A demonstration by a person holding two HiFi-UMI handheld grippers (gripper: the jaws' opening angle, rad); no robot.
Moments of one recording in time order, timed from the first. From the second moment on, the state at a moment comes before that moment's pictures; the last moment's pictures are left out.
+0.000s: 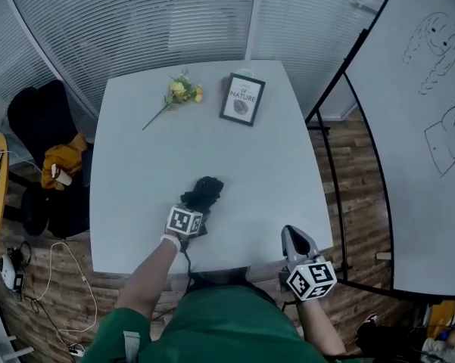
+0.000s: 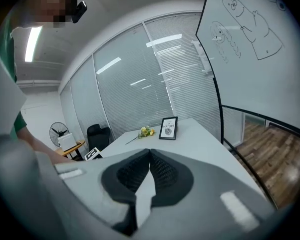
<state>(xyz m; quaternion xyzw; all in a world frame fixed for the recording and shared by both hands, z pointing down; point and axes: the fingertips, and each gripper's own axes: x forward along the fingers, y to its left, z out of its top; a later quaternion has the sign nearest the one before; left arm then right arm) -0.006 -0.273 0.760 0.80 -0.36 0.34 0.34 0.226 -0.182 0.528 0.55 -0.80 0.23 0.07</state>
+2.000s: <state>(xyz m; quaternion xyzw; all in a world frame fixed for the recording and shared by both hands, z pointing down) -0.115 -0.213 0.328 0.85 -0.46 -0.19 0.18 0.105 -0.249 0.327 0.43 -0.90 0.01 -0.04</state>
